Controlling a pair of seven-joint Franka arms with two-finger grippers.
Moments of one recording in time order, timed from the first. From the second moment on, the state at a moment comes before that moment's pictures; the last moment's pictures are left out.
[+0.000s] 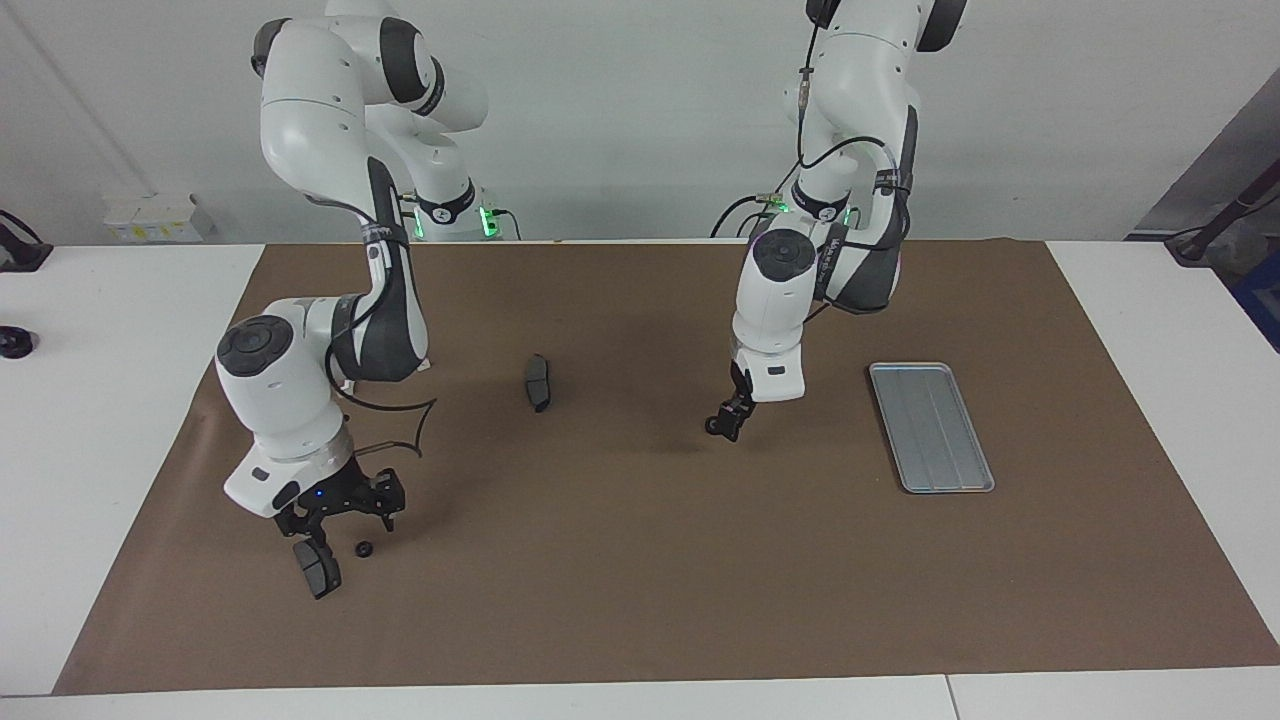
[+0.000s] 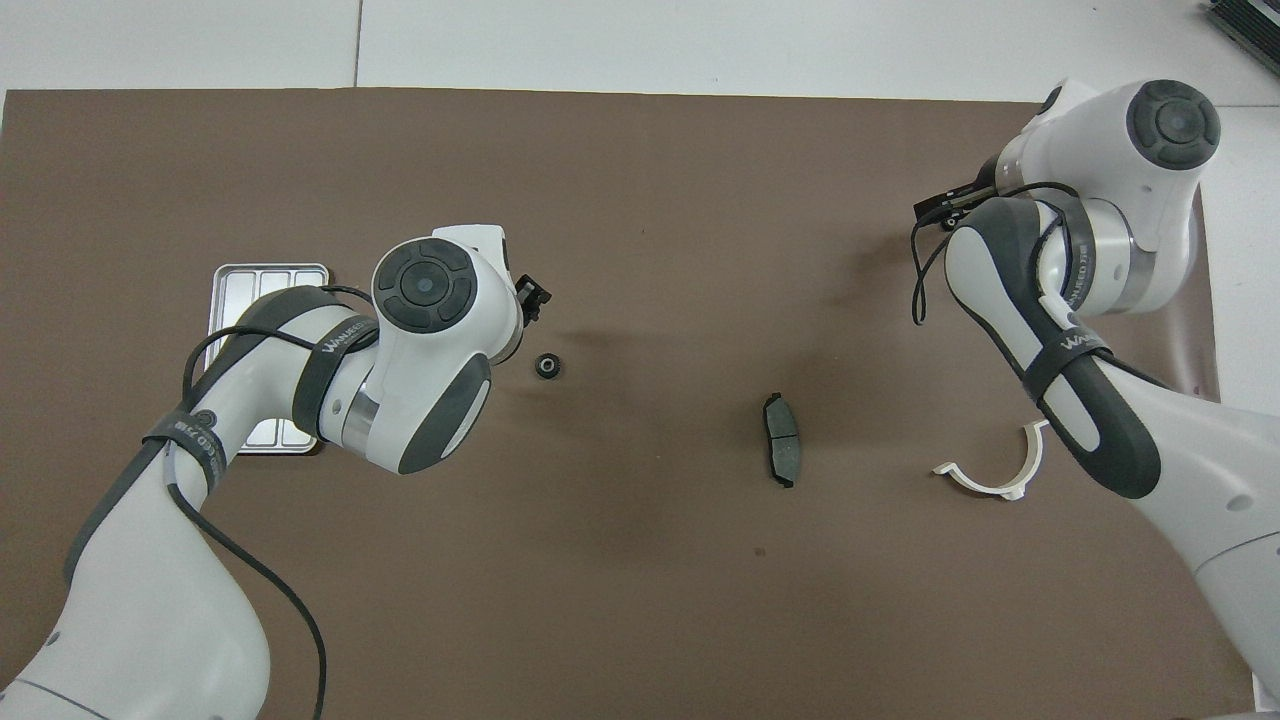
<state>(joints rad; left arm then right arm) -0.43 0.34 -0.07 -1.87 0.09 2.26 -1.34 0.01 0.60 -0.02 -1.53 -0.02 2.36 -0.23</state>
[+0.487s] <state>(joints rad) -0.45 0.34 -0.07 -1.87 0.09 2.26 -1.38 0.01 0.63 -0.02 -1.54 0.00 2.42 -0.21</state>
